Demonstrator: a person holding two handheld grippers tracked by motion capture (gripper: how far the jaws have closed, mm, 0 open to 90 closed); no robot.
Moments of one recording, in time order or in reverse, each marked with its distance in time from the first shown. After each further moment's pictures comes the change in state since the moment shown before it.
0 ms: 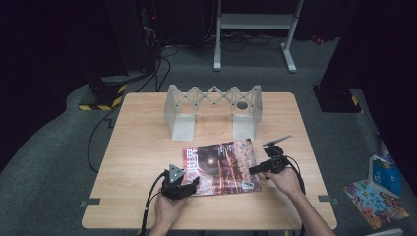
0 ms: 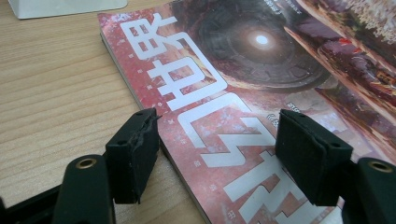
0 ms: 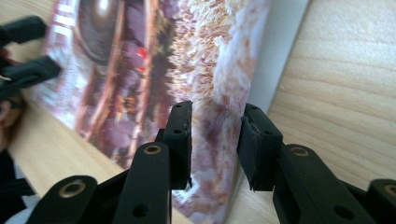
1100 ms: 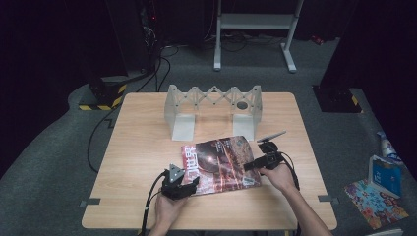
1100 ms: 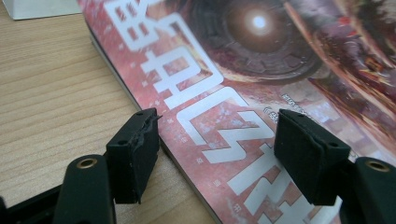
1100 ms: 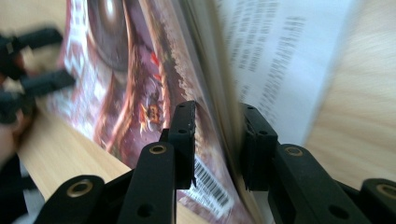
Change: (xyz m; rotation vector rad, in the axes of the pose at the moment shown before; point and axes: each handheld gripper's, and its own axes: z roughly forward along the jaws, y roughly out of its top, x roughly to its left) left arm 0.001 0.001 0.000 0.008 -0.013 0.011; right arm 0.015 0.014 0.008 0.008 0.021 -0.031
